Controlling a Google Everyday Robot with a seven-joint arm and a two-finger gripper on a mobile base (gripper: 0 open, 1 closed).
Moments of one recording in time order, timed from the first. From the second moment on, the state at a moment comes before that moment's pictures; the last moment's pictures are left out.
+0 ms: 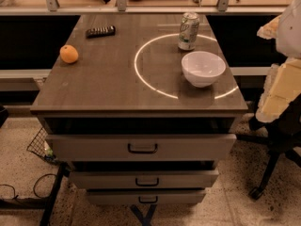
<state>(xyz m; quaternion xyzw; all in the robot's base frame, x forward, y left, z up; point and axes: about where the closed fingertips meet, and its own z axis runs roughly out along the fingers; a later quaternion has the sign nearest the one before) 0.438 -0.214 0.986 -0.60 0.78 -0.05 0.17</state>
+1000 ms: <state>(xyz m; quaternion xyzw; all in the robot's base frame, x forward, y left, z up) 0.482 -0.193 0.952 -0.63 0.76 -0.08 0.15</state>
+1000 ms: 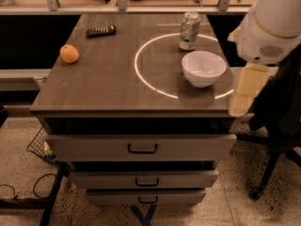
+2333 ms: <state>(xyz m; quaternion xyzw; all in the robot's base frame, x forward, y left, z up) 0.570 -0.167 0.872 -0.66 0.74 -0.06 0.13</state>
